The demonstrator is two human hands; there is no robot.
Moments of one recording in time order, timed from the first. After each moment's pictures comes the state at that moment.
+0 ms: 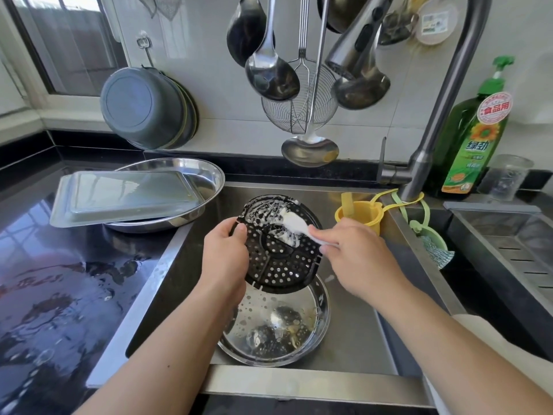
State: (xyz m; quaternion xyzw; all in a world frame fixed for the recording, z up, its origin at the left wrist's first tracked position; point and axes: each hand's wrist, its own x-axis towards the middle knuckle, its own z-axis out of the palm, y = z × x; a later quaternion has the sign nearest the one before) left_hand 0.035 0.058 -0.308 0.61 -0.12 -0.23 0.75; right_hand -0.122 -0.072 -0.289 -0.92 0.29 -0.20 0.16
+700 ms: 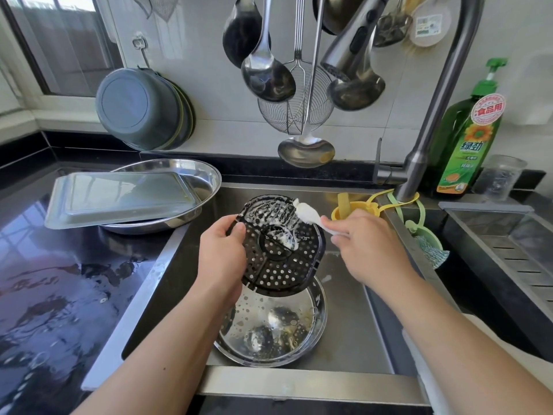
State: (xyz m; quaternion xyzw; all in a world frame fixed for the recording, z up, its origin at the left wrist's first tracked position) left_hand 0.034 0.059 -0.304 0.64 -0.14 -0.21 0.73; right_hand -0.128 -0.086 -0.280 -0.91 0.34 -0.21 0.13
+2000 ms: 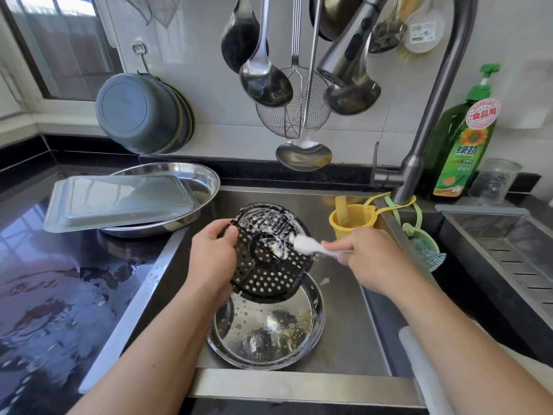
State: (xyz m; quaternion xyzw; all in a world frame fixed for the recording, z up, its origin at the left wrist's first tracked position) left_hand 0.042 0.065 -0.301 0.65 -0.13 -0.22 0.72; right_hand -0.139 -0.091 -0.272 -0.90 0.38 -0.11 0.20
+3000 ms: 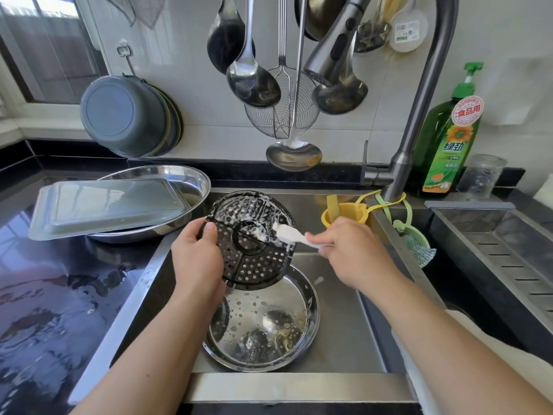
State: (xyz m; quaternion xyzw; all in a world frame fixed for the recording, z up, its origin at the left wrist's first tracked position) left_hand 0.048 0.064 -0.307 0.58 -0.09 -0.15 0.79; right_hand -0.127 -0.090 -0.284 -0.91 0.35 -0.17 0.17
